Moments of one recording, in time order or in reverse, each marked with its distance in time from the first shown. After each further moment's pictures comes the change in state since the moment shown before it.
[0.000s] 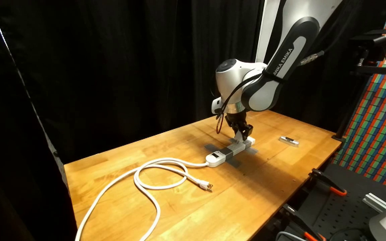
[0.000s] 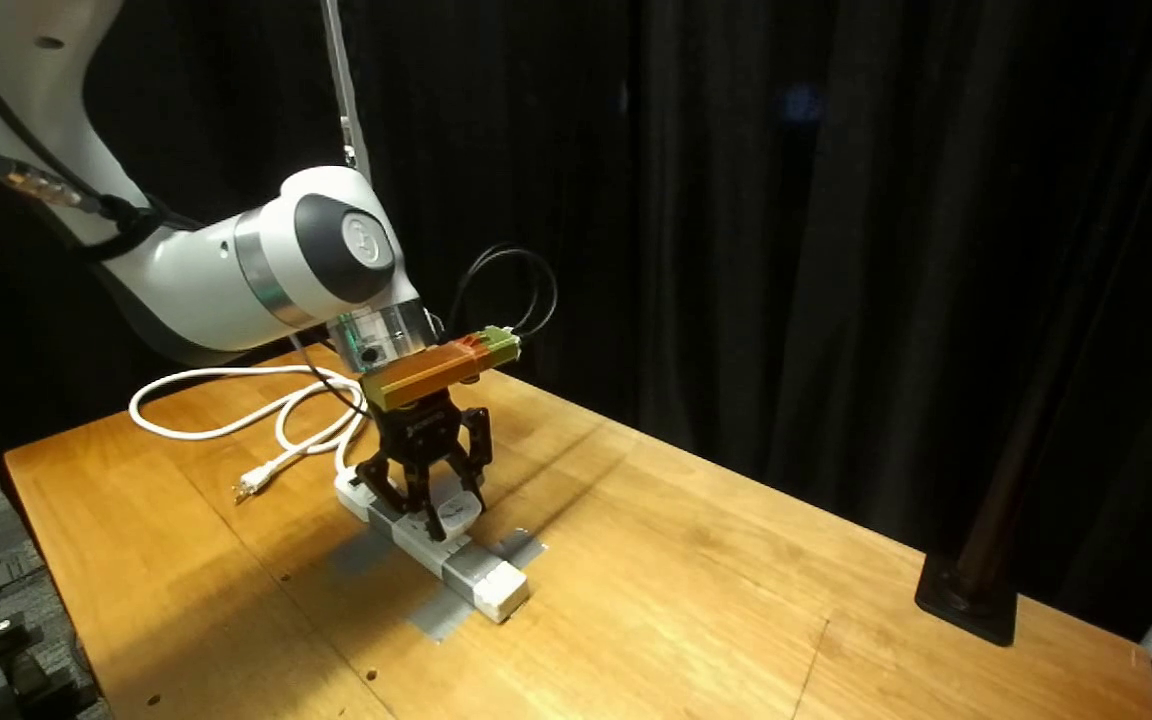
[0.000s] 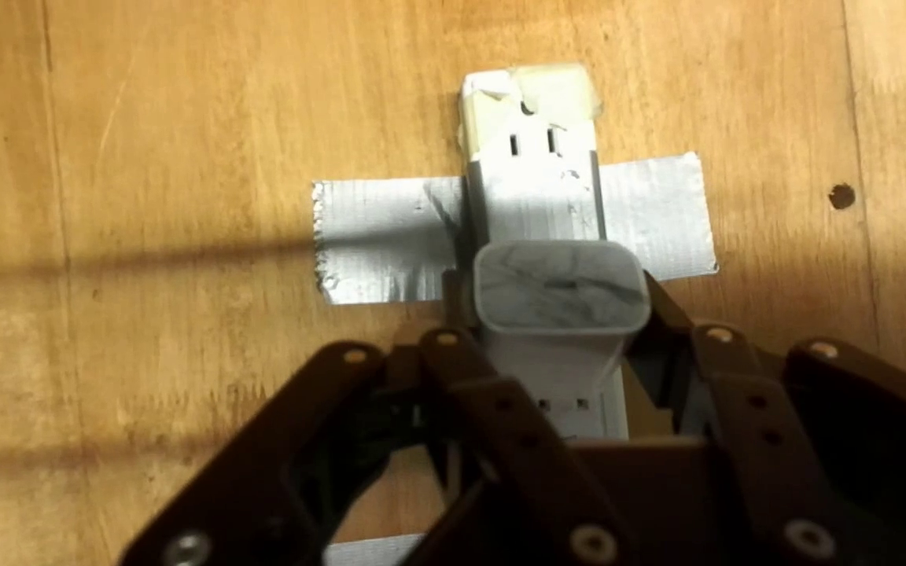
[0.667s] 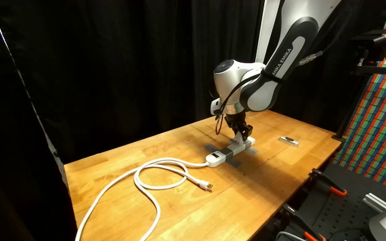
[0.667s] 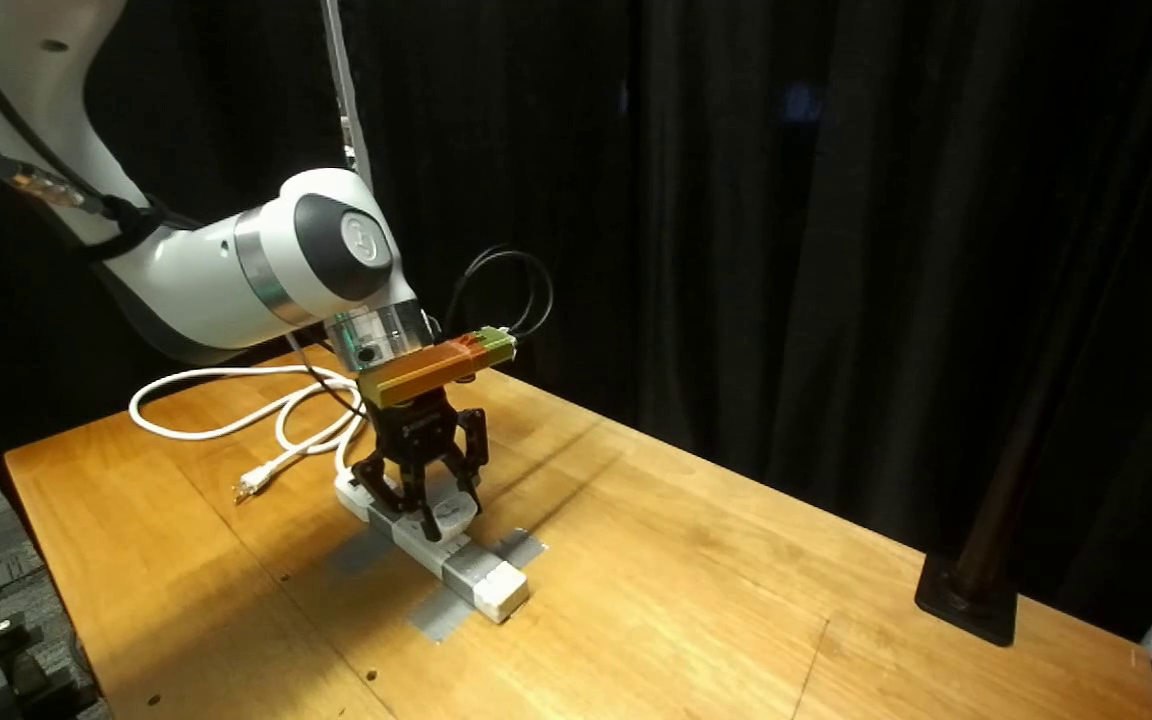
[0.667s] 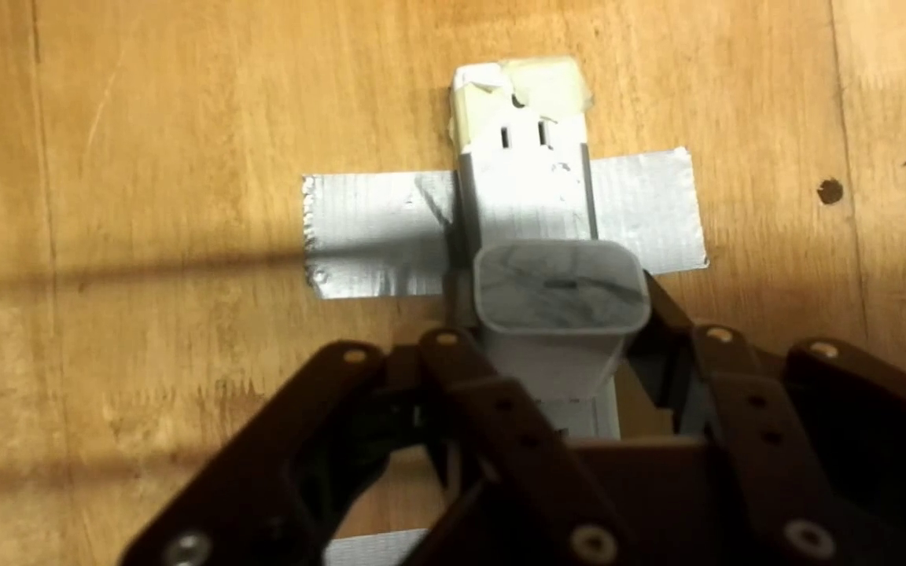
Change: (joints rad) arm -0.002 0.004 0.018 0.007 -0.003 -0.032 0.006
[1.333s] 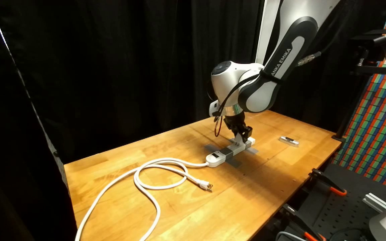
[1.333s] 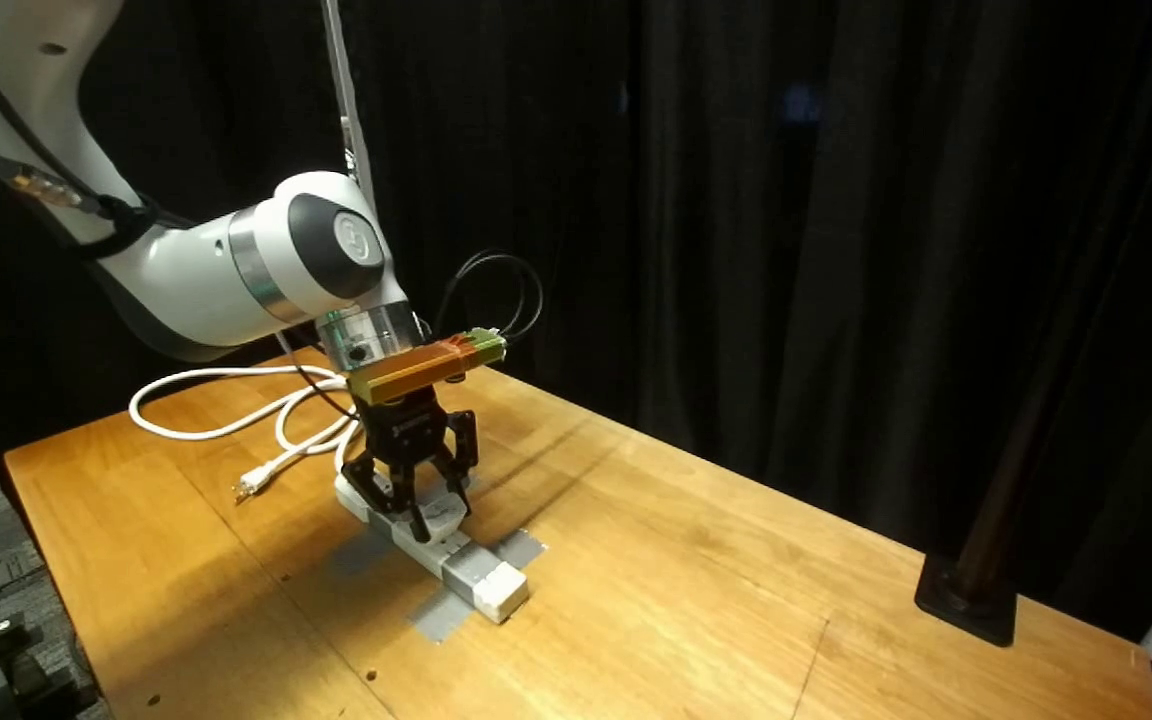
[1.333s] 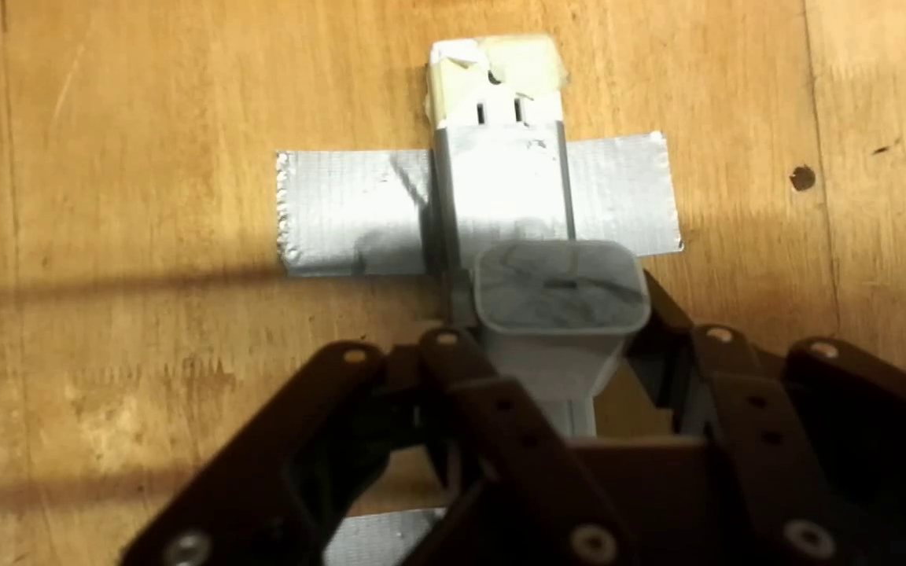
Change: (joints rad) arm 0.000 0.002 0.026 0.001 -0.001 -0.035 0.001
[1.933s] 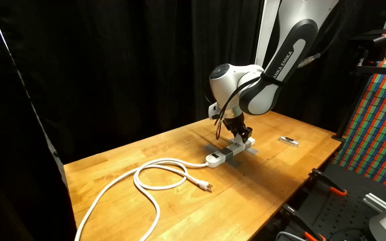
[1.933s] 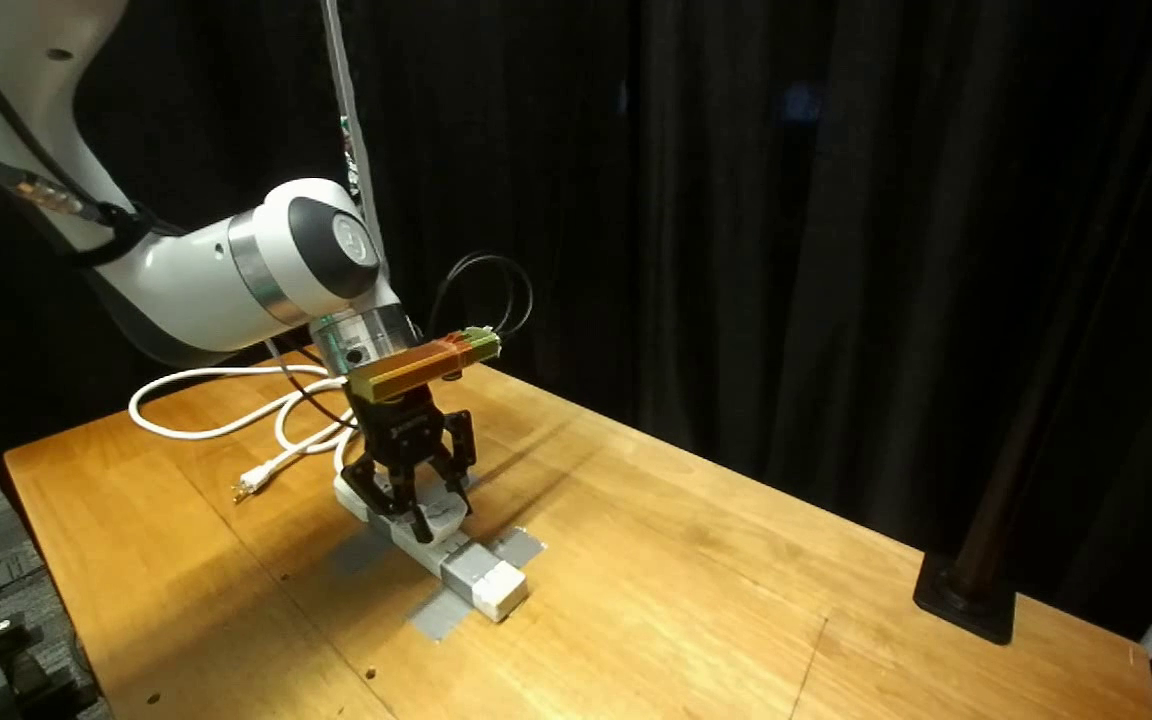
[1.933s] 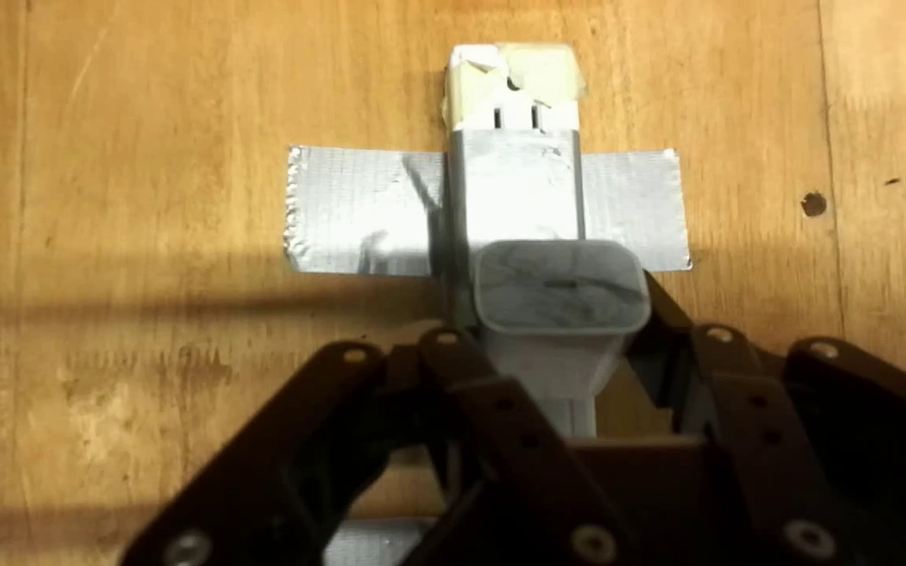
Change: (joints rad) arm 0.001 0.012 0.014 0.003 -0.073 -0.013 0.013
